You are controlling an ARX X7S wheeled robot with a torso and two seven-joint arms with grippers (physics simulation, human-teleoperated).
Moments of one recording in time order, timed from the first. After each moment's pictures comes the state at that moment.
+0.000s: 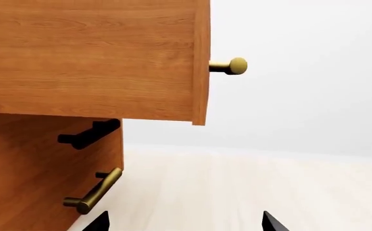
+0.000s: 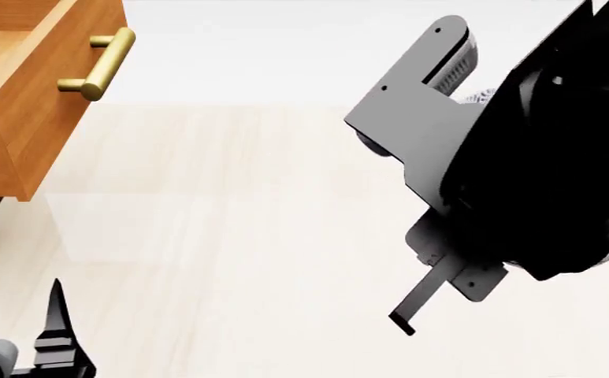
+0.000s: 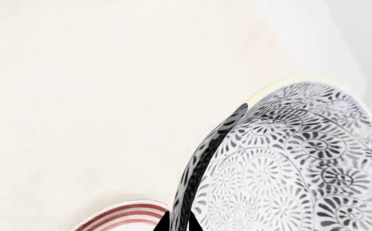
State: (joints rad) left arm -0.10 -0.35 0.21 0.21 -0.33 -0.06 -0.38; right arm 1.96 0.58 -1.44 0.13 1.78 1.55 0.54
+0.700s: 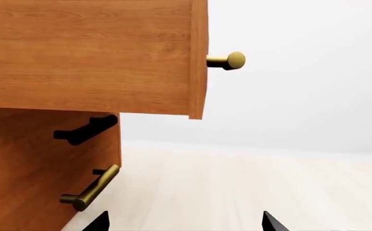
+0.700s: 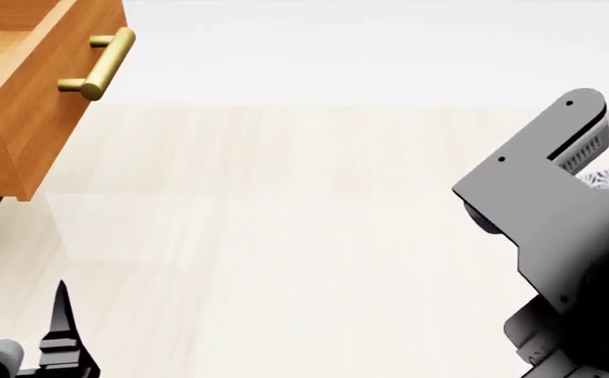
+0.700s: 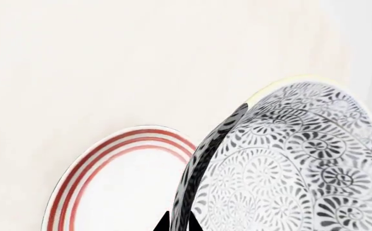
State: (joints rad) left arm -0.10 -0.35 0.22 0.18 -0.33 -0.05 -0.37; right arm 2.17 0.85 -1.78 -0.07 2.34 1.42 0.92
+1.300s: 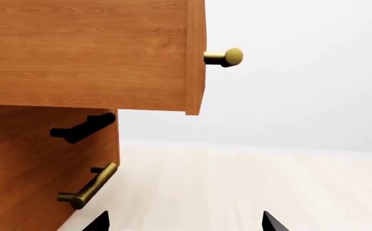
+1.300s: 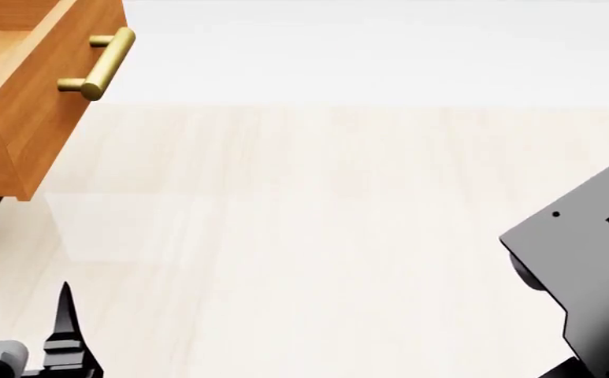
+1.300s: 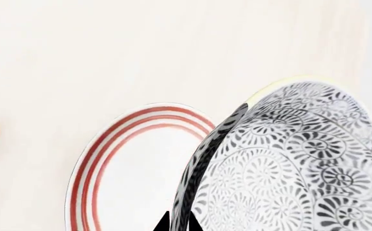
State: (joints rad) left arm -0.11 -0.35 0.23 0.17 -0.33 -0.04 -0.38; right arm 2.21 1.03 -1.86 -0.26 2.50 1.28 1.09
